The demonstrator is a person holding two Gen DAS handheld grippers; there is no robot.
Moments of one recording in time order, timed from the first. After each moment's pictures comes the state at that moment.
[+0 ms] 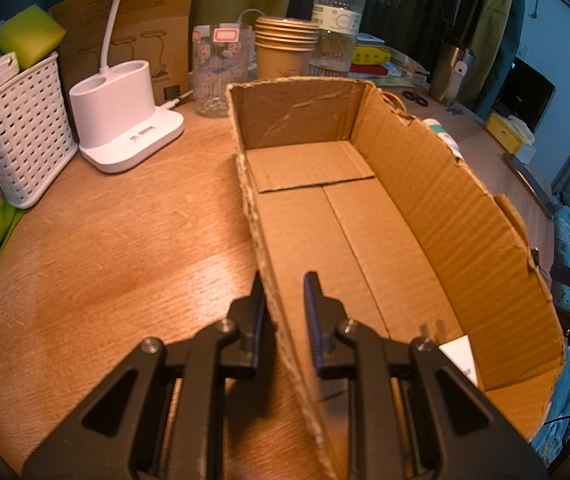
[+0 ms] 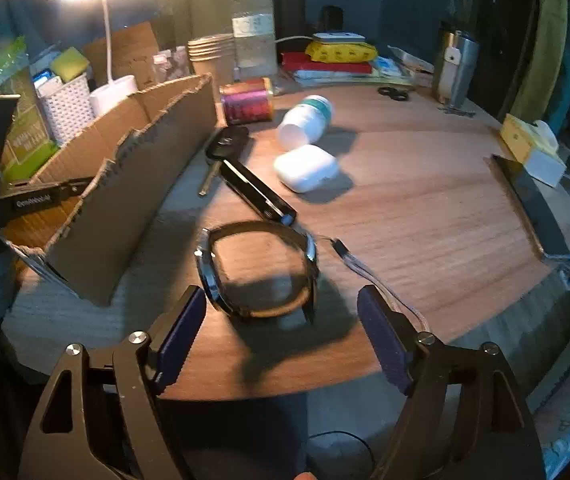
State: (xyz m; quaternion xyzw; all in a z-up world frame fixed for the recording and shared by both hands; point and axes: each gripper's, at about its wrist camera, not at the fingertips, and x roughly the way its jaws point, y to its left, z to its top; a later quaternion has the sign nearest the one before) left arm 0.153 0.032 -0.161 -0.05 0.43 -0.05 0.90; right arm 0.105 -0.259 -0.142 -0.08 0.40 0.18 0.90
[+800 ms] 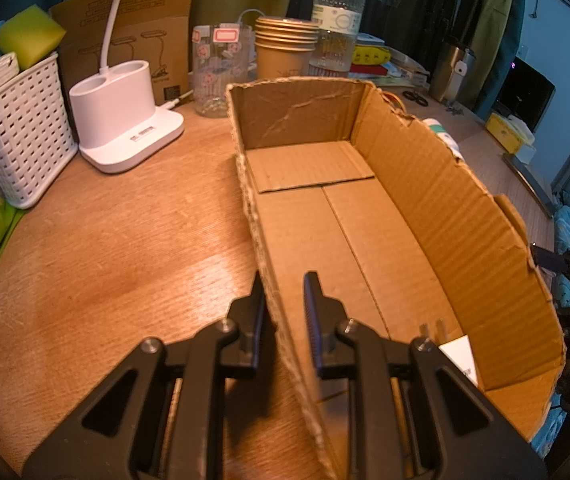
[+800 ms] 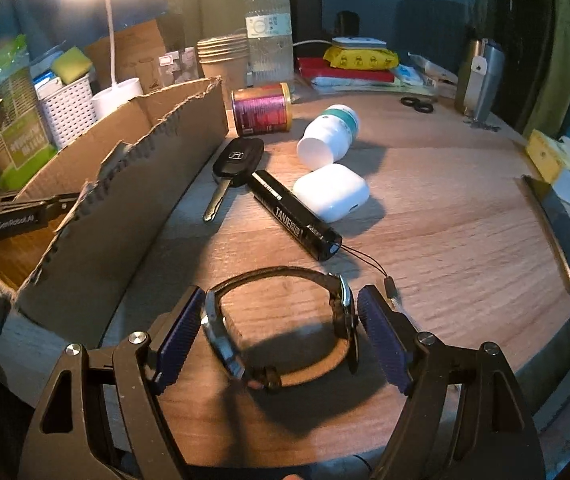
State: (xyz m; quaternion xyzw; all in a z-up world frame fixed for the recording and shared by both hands) left arm 0.152 0.032 -0.161 -0.05 0.43 -0.05 0.90; right arm 0.141 -0.230 -0.155 -0.07 0.38 0.21 0.90
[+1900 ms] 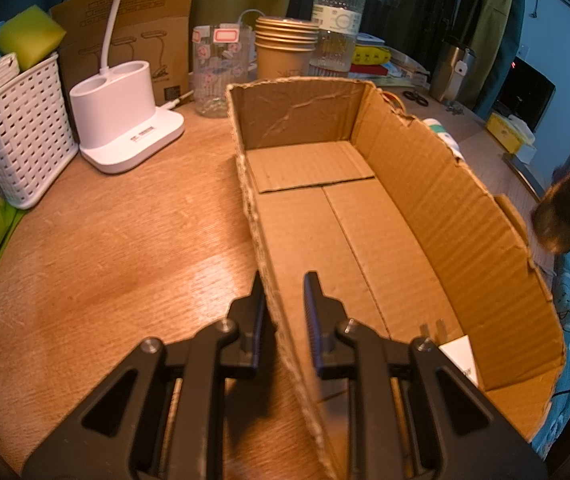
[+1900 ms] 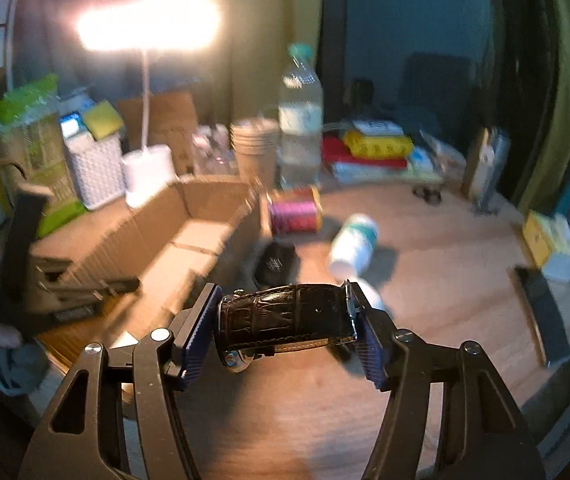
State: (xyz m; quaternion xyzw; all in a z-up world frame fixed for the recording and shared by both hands) left arm 0.152 0.032 -0.161 -0.05 0.43 -0.05 0.90; right arm 0.122 -0.193 -0.072 -0.09 0.26 0.25 0.93
